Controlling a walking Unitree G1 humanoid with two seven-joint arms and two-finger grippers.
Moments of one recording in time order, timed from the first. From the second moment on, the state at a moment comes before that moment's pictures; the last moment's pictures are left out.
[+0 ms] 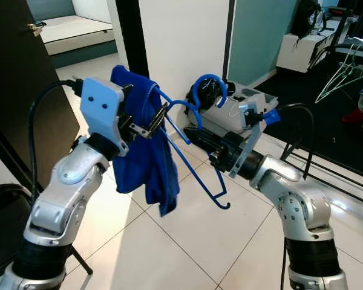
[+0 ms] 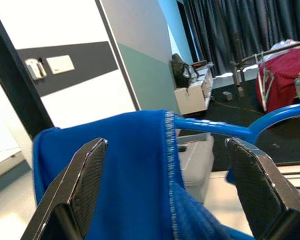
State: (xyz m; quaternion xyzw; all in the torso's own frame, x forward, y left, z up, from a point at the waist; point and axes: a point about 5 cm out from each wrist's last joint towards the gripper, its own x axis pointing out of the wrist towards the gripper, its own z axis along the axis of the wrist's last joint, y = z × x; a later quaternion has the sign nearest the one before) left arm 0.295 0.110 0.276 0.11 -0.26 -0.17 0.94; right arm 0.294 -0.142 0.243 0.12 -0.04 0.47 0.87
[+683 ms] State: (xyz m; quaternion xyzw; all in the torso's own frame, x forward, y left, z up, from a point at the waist) left arm 0.298 0.110 0.271 0.16 -0.26 -0.16 0.94; right arm 0.291 -0.141 0.248 0.13 -0.05 0.48 0.87
